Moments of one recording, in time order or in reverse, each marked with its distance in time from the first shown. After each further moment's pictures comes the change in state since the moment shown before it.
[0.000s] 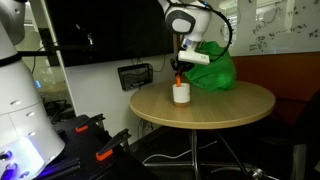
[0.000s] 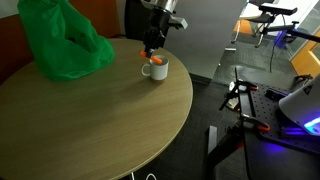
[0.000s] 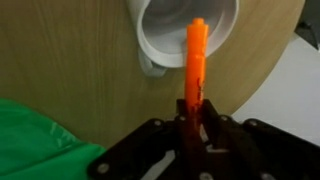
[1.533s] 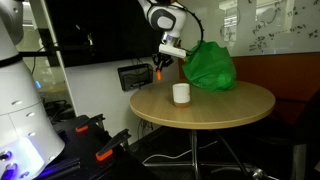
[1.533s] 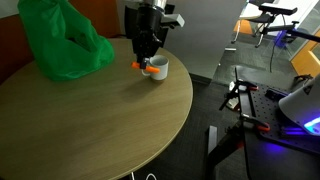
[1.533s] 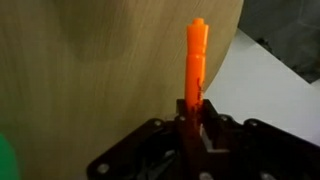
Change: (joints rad) arm 0.033 -0.069 0.165 -0.021 -0.148 -0.053 0.204
